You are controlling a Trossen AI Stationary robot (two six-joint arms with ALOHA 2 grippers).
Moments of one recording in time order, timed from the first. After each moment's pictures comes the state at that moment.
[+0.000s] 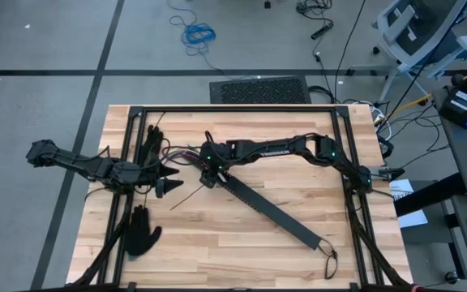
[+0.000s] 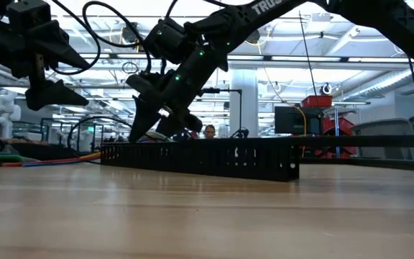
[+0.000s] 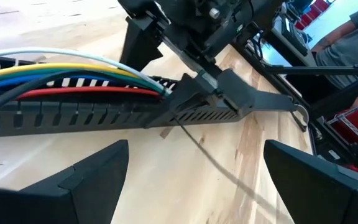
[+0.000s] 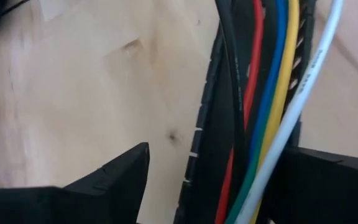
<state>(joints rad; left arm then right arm) -0.26 0.38 0.21 -0.25 -0.35 -0.83 -0.11 2.32 1.86 -0.46 -0.03 0.38</state>
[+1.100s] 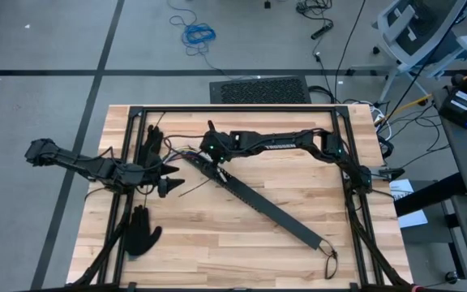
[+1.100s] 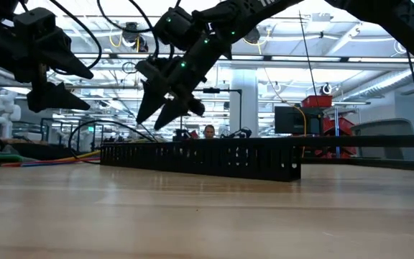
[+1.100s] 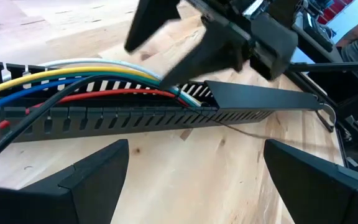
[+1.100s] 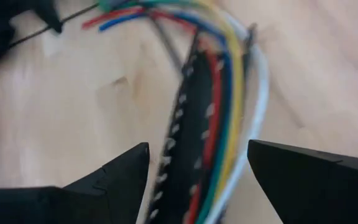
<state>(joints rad) -0.26 0.44 0.21 -0.26 -0.40 -0.80 -0.16 2.25 1.86 -0.46 0.00 0.30</state>
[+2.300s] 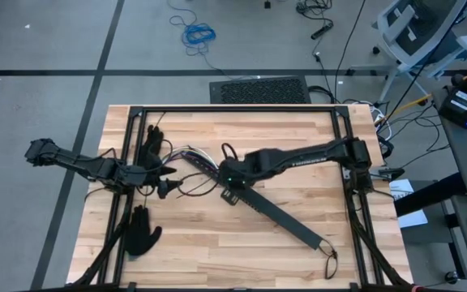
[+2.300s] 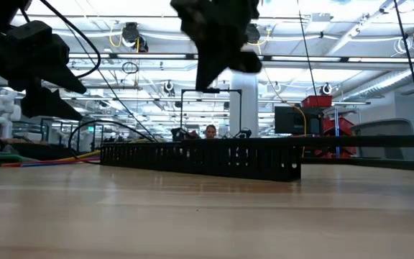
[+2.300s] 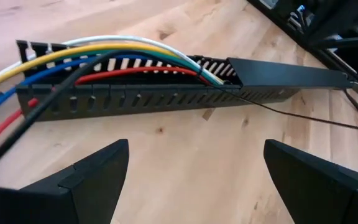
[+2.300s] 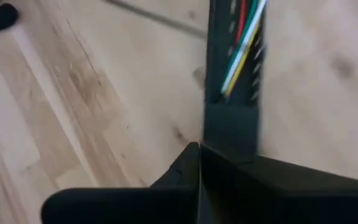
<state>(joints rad) -0.26 0.44 0.21 -0.36 -0.40 -0.80 0.07 1.99 1.77 -0.92 0.10 0.65</state>
